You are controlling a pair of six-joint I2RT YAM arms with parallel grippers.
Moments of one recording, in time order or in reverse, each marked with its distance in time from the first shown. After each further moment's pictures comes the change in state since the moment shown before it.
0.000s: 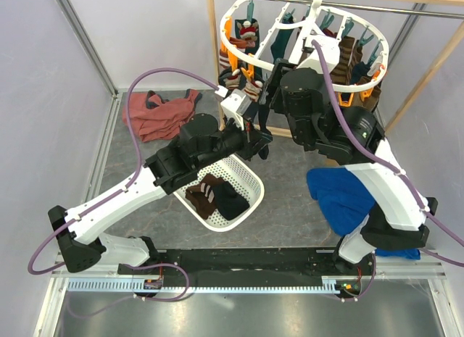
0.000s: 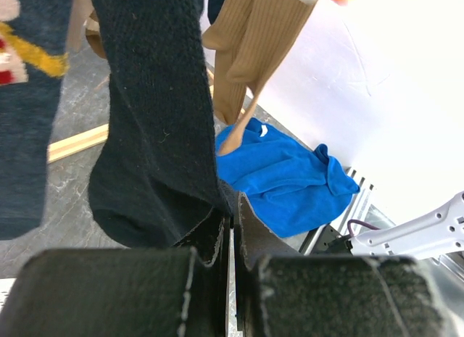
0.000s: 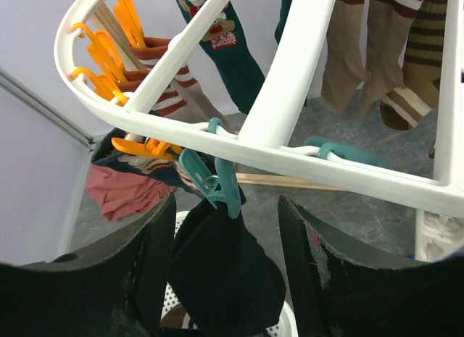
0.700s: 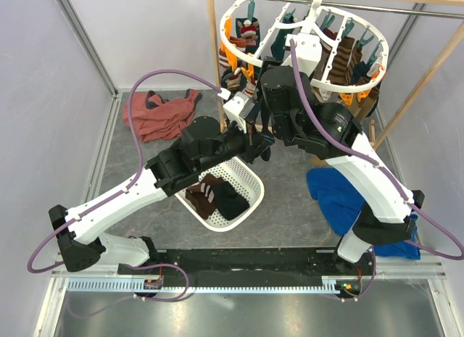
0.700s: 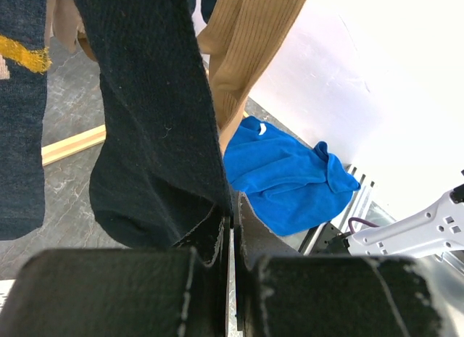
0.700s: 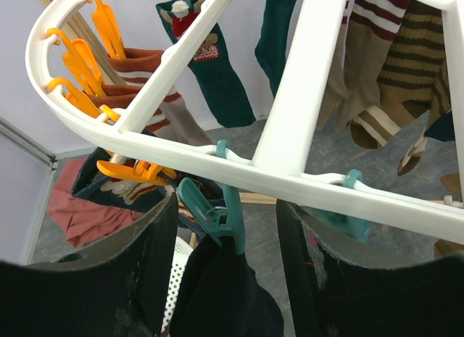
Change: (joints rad) left arm -0.031 0.000 -0.002 0.003 -0.024 0.014; right arm 0.000 0.077 0.001 0.076 0.105 -0.084
